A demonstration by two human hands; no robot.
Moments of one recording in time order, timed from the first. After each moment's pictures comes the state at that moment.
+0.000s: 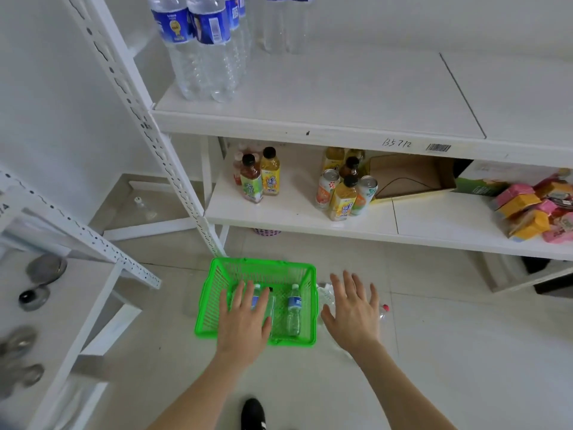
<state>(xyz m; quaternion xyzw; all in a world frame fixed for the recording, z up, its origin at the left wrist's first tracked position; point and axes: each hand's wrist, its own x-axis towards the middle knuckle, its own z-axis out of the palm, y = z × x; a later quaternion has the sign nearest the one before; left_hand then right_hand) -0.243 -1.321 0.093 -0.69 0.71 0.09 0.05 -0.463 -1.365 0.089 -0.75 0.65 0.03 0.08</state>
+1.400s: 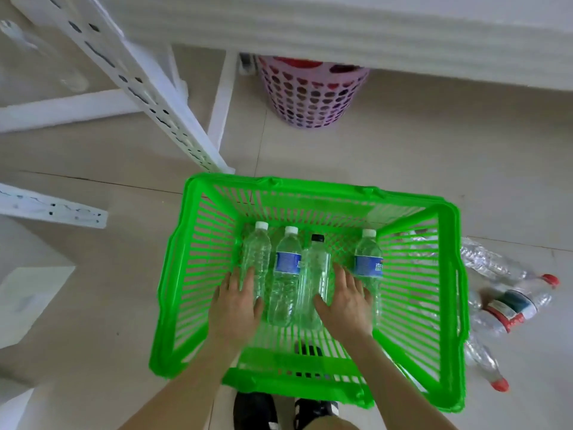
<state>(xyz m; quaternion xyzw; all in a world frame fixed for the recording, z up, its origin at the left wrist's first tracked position) -0.088 -1.419 -0.467 -0.74 0.61 0.26 0.12 -0.300 -1.458 -0.468 -0.66 0.69 0.11 0.28</state>
